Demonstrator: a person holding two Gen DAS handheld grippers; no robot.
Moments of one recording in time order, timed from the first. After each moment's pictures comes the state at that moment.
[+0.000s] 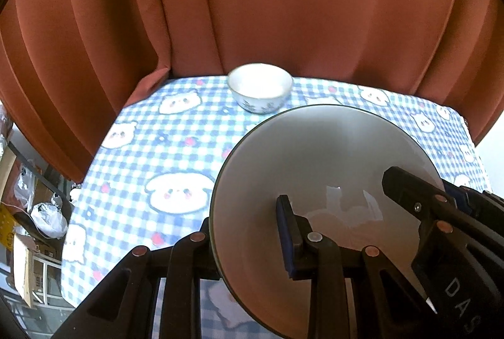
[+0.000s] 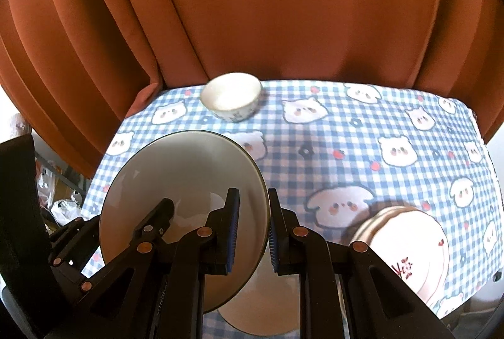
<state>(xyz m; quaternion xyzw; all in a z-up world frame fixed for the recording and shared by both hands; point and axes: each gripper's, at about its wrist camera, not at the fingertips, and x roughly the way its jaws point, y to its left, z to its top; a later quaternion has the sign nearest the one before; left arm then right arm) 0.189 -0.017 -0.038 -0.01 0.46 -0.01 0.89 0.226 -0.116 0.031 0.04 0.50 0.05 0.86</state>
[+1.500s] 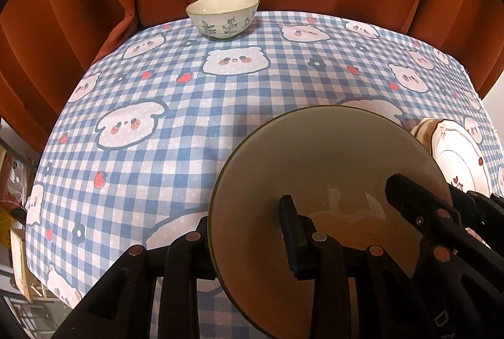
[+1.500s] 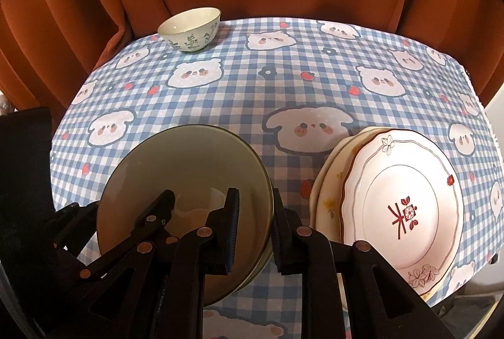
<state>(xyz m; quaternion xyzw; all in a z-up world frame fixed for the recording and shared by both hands) 0.163 -0.066 -0.125 0.01 0.52 -0.02 0.85 0.174 -0.159 -0.063 0.02 0.55 0.03 0.83</state>
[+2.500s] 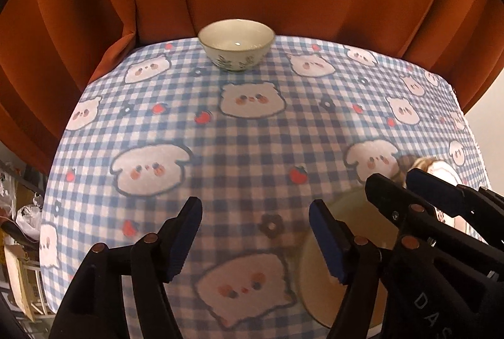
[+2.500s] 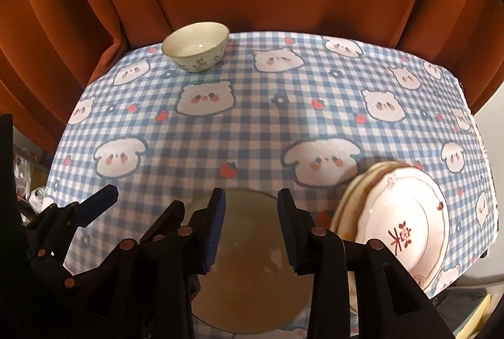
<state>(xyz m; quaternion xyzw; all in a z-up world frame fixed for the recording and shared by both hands) 0.214 -0.007 -0.076 -0.01 0.52 -0.07 0.85 0.226 -0.114 -0.027 0.01 0.57 -0.01 0.82</state>
